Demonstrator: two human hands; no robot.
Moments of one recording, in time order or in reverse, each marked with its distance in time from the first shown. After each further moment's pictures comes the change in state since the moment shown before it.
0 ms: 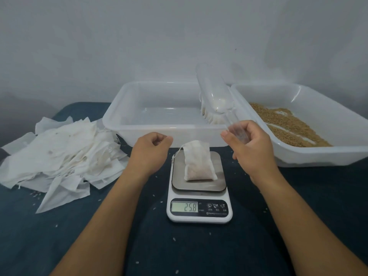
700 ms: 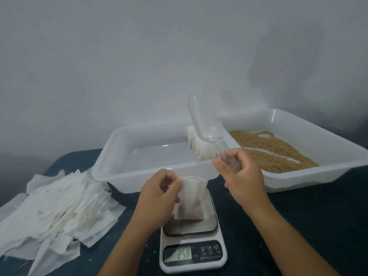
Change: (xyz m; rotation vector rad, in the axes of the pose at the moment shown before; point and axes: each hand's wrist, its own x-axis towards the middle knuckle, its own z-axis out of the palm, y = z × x) left_hand -0.036 0.037 0.015 -0.029 -0.174 0.267; right_hand 0.000 -0.013 -0.013 0.036 0.114 -0.053
